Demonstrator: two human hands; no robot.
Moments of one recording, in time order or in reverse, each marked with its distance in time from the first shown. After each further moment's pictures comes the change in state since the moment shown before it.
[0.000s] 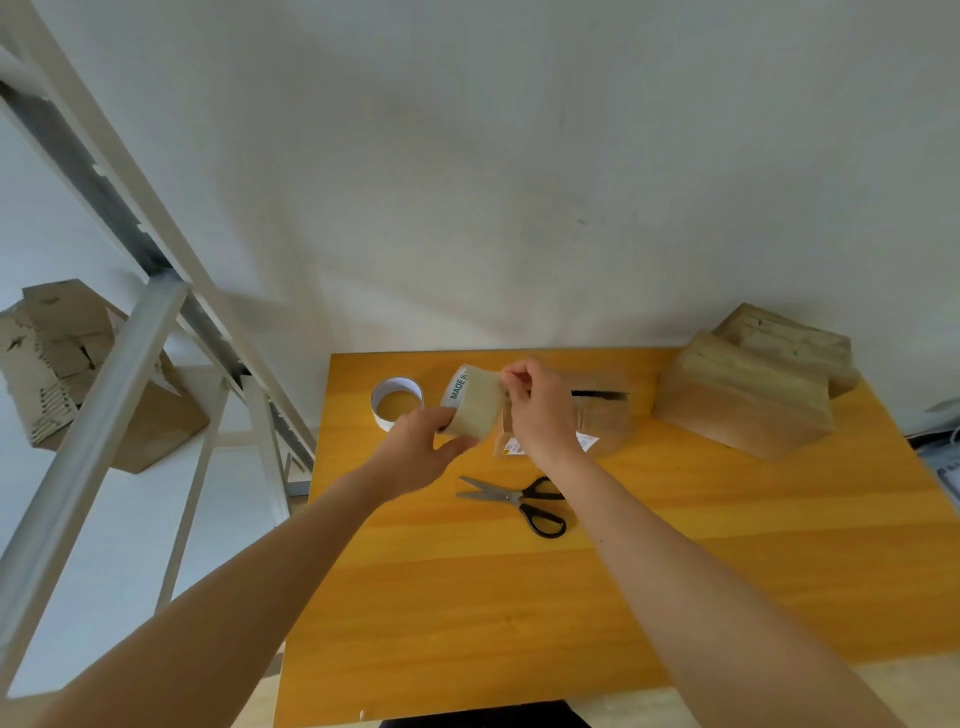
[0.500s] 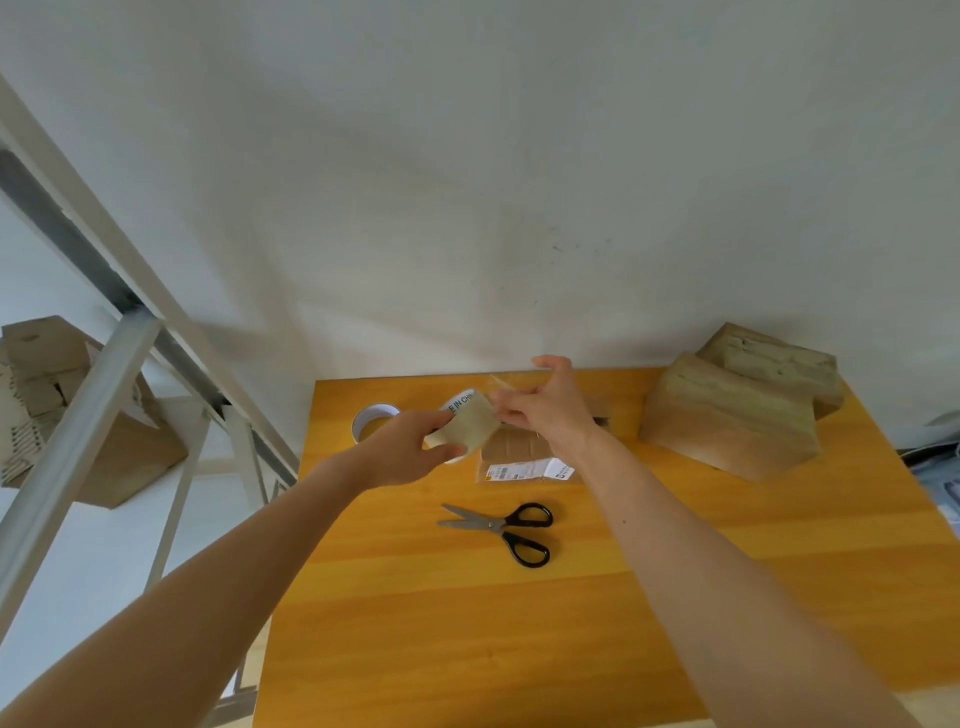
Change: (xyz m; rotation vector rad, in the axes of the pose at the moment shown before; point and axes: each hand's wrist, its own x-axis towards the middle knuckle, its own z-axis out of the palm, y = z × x) left_hand 0.038 0.018 -0.015 0.158 -0.187 0.016; right_hand 0.036 -0.002 -0.052 0.549 -0.232 0.415
